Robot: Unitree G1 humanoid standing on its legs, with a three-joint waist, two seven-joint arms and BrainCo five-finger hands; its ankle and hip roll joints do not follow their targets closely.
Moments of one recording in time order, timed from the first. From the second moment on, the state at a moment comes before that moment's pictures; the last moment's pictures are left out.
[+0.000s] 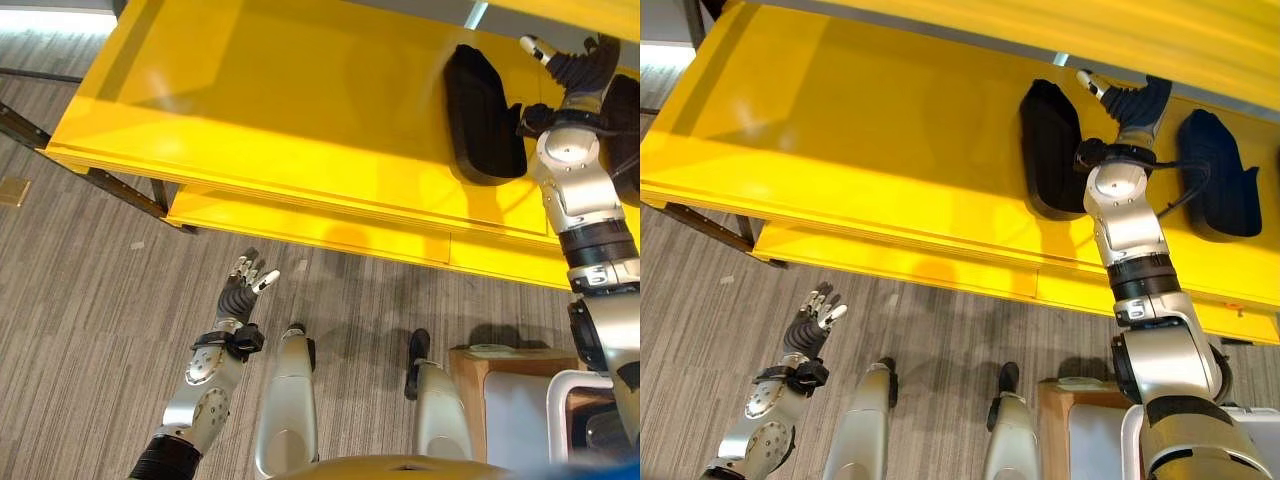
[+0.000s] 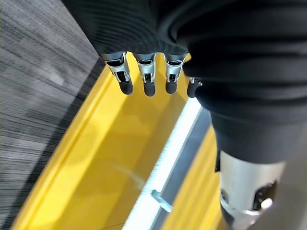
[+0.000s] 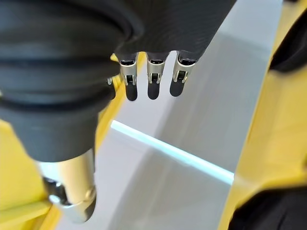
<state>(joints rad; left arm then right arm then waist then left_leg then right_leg) 0.09 0.43 -0.17 0.10 -0.77 -0.18 0.14 -0.76 -0.61 0.05 0.34 0.12 -0.02 -0.60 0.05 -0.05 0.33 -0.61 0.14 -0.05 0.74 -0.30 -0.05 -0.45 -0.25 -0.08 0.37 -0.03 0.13</state>
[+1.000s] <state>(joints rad) 0.14 0.41 -0.16 0.08 -0.68 -0.16 -0.04 -0.45 -0.94 0.43 0.09 -0.79 -0.15 -0.09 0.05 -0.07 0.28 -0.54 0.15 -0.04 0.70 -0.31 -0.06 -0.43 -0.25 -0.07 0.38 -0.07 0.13</state>
